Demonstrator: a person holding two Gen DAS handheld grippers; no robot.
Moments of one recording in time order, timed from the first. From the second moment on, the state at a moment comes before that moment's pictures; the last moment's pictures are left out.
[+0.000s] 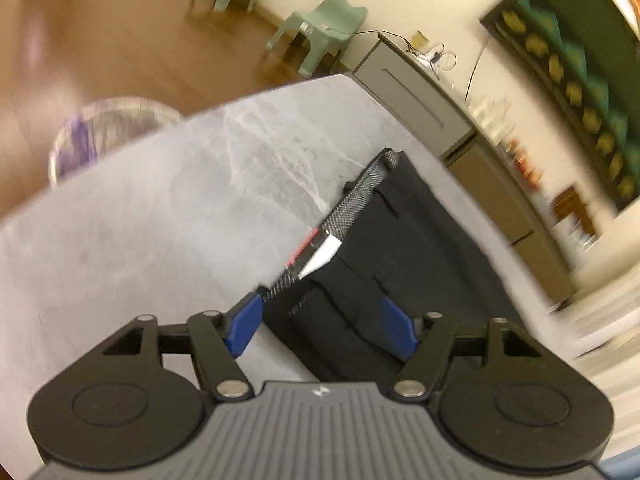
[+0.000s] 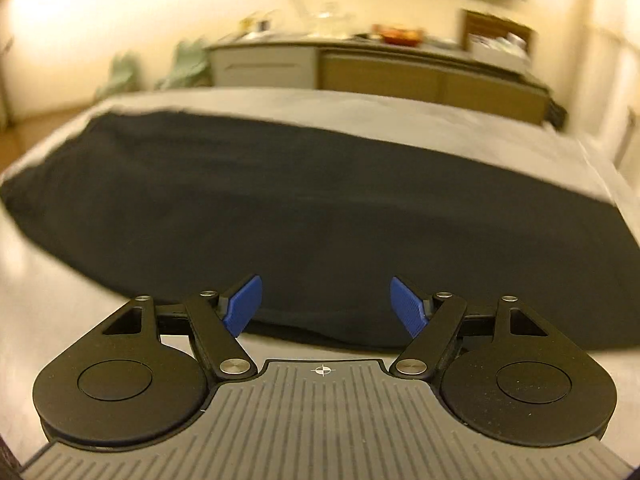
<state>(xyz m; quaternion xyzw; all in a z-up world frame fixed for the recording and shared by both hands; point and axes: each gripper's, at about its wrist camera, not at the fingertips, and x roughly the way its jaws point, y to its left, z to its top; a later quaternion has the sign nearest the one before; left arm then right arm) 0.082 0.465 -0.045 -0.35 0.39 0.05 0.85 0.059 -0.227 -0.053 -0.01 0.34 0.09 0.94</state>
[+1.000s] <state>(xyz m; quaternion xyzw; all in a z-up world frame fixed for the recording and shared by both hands) 0.108 0.454 -0.086 -0.43 0.38 0.13 0.81 0.084 -0.267 -0.090 0.07 0.35 0.06 0.93</state>
